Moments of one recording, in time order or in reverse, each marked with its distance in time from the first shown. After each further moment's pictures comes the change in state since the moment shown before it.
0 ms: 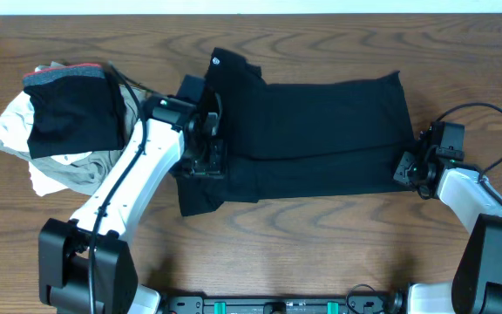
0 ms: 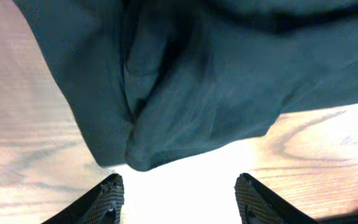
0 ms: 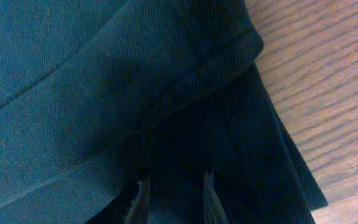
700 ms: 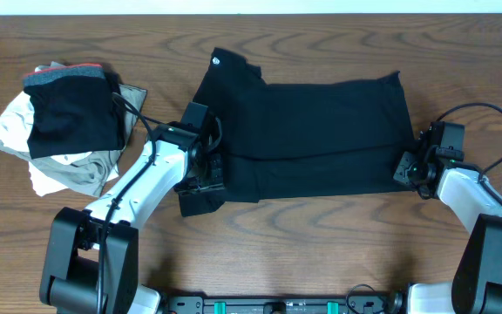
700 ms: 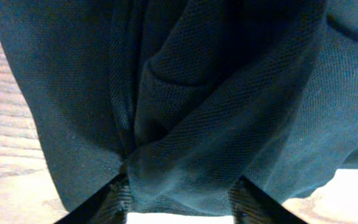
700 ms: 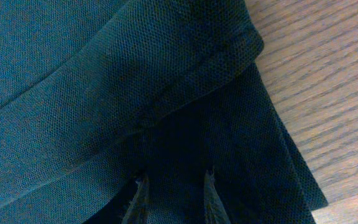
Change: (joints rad) left arm 0.000 0.000 -0.246 0.301 -0.020 -0.165; right arm 0.000 0.000 0.000 0.000 0.000 0.000
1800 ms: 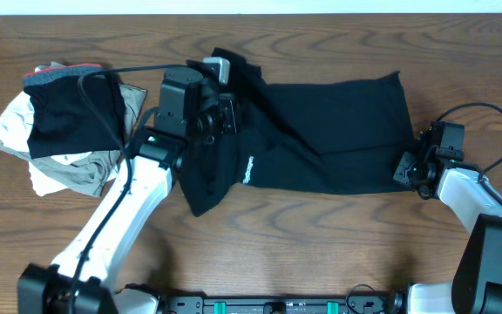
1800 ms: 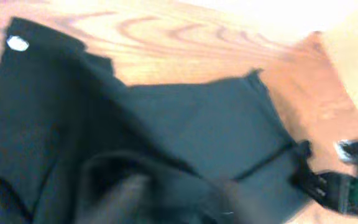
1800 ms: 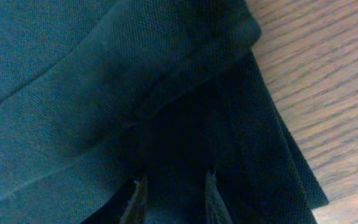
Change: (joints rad) left arm -0.002 -0.175 0.035 0.658 0.177 0.062; right arm 0.000 0.000 0.000 -0.005 0.000 0.000
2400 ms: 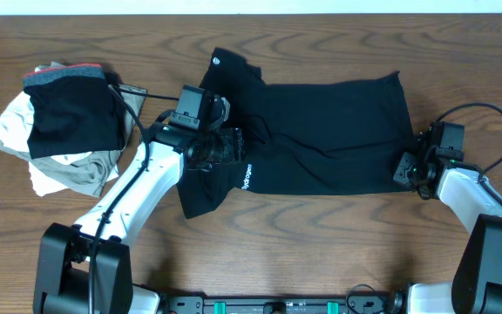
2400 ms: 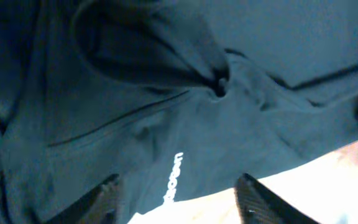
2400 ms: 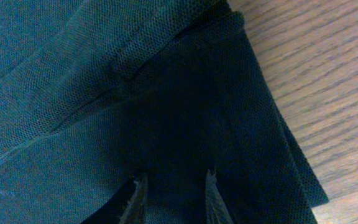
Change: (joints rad) left arm -0.001 0.118 -0.001 -0.363 0.040 -0.009; right arm 0.000 0.000 0.000 -0.005 0.000 -0.003
